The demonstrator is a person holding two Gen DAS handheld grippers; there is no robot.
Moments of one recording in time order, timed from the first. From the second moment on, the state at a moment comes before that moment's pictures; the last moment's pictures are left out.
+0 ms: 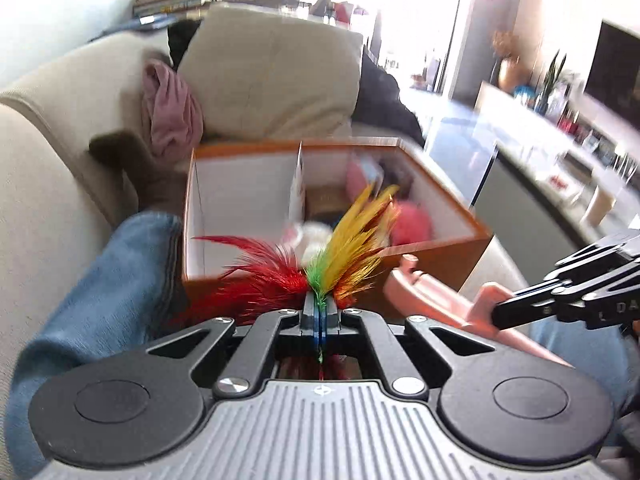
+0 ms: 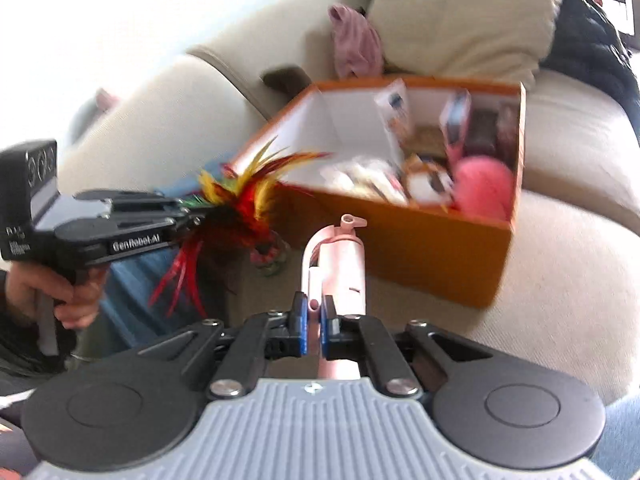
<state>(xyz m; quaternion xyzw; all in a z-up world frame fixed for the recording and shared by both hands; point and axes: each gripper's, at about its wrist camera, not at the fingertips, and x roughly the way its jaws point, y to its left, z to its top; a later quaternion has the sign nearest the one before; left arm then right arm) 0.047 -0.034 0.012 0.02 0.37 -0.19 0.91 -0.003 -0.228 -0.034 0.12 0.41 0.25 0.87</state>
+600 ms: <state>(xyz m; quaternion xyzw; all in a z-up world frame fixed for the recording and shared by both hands) 0.126 -0.012 0.060 0.03 0.31 -0.09 0.95 0.176 -0.173 -0.016 0.17 0.41 0.21 0.87</state>
